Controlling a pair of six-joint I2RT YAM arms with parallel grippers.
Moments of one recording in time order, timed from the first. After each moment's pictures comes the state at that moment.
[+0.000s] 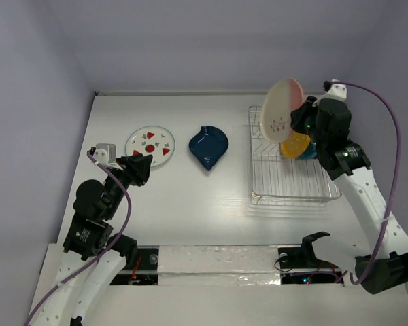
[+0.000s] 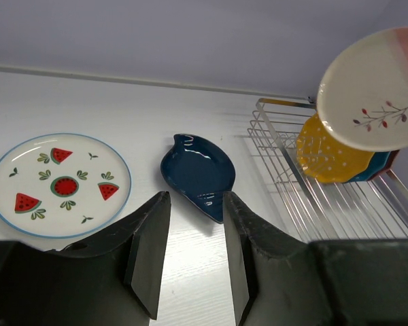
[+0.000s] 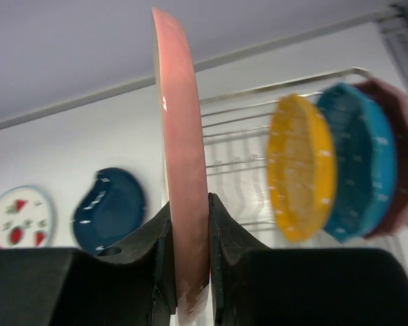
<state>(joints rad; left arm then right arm) -0.37 0.39 0.68 -0.27 -0.02 -0.36 0.24 1.07 1.24 -0.43 0.24 0.37</state>
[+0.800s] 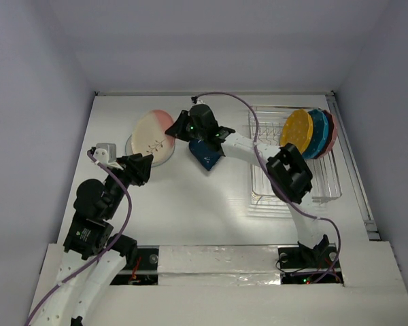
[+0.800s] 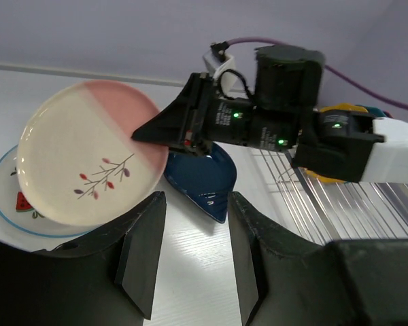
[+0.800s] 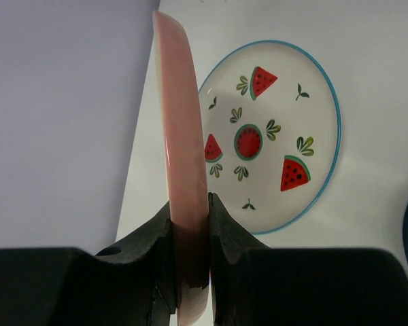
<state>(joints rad) -0.36 0.40 0.68 -0.27 -0.02 -0.36 0.76 2.13 1.72 0.10 -0.08 0.89</state>
